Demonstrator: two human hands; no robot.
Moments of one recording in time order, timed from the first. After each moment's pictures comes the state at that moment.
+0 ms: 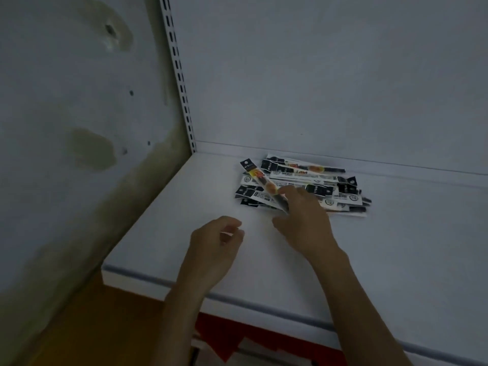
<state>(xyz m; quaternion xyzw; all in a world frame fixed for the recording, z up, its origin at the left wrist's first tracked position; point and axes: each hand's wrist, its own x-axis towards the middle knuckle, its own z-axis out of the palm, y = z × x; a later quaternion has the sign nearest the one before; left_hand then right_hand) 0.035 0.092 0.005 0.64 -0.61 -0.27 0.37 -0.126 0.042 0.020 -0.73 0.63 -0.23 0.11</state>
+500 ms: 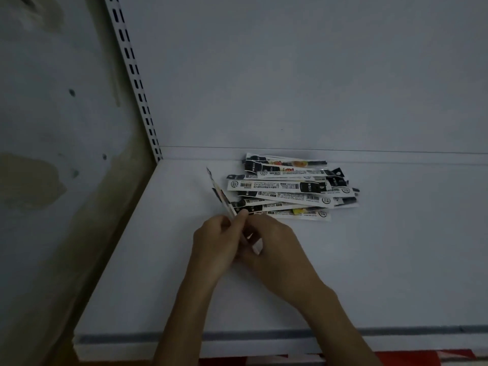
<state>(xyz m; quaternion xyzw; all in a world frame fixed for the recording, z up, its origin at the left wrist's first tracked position) 0.047 0.027 0.003 0.62 -0.57 -0.40 0.36 -0.061 0.067 0.012 -0.73 0.57 -0.32 0.21</state>
